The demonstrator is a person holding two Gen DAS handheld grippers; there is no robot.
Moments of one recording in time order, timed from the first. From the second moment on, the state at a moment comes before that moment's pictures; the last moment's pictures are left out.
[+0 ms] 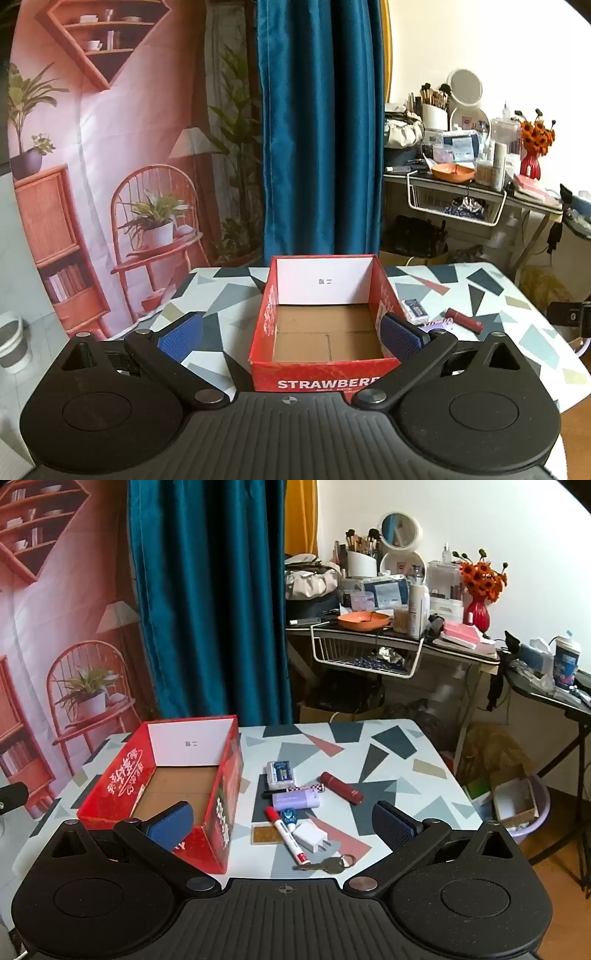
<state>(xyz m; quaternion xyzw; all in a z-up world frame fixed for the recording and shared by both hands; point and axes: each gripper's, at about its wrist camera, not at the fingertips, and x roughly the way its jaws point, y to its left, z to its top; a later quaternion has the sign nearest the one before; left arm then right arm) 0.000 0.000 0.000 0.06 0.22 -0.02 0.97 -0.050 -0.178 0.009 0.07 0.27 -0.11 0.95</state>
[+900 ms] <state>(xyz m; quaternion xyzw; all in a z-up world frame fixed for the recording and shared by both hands) 0.000 0.001 0.001 0.05 0.22 -0.03 0.97 -0.056 -0.178 0.013 0.06 0.26 -0.12 0.96</state>
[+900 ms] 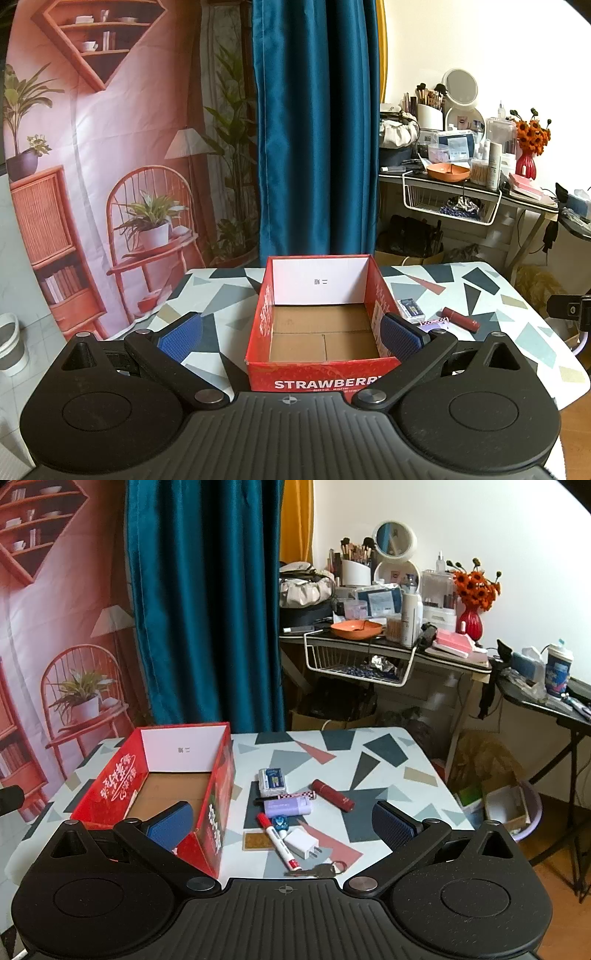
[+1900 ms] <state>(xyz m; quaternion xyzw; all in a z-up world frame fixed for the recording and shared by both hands) 0.000 0.001 0.000 0.05 0.22 -0.02 0.97 -0.059 -0.171 0.016 0.05 0.26 -0.12 0.96</state>
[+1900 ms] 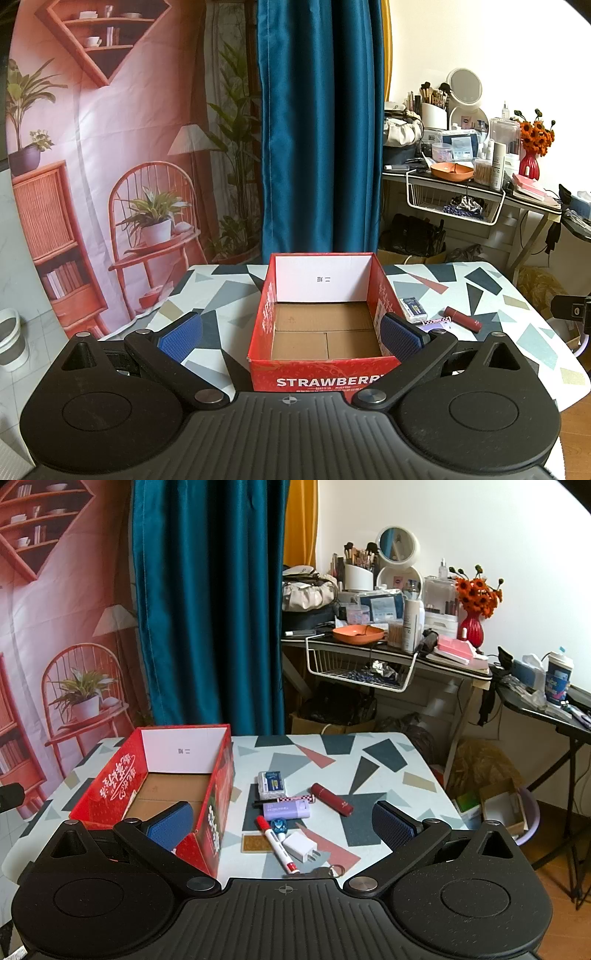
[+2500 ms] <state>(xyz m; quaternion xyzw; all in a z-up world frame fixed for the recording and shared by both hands) -0.001 0.003 0.000 0.04 0.22 -0.02 0.97 -0.059 -0.171 0.016 0.05 0.26 -0.12 0.96</state>
